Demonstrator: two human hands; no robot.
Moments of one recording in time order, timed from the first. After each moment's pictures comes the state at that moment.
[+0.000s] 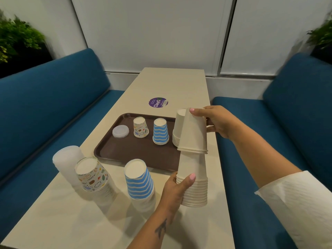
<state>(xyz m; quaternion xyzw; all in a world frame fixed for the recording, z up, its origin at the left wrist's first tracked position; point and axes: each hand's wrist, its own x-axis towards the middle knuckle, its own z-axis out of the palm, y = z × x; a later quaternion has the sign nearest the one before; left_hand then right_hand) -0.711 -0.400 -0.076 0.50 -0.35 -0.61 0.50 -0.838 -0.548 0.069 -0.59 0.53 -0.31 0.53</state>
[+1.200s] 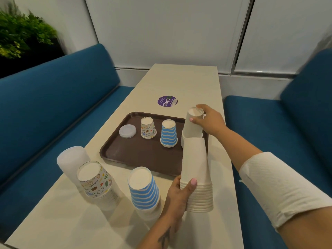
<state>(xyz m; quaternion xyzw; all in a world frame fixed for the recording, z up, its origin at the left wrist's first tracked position) -0.705 -0.417 -0.089 0.50 -0.28 -0.62 0.53 -0.800 -0.633 -0.005 -0.71 0.58 -0.29 0.28</state>
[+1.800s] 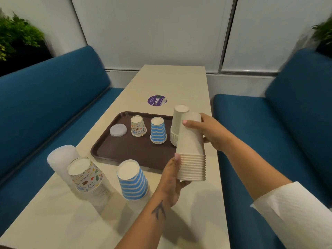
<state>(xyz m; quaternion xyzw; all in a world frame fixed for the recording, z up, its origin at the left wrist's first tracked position) -0.721 -0.435 -0.060 0.45 -0.25 -0.65 0.55 -0.837 -0.535 0.041 -0.61 0.48 -0.31 0.55</state>
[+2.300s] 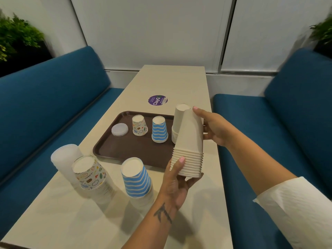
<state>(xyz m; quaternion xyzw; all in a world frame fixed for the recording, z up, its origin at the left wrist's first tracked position) -0.726 -0.423 -0.060 0.32 -0.14 -0.70 0.62 -0.839 -0.537 0.049 -0.51 0.50 -0.33 0.61</state>
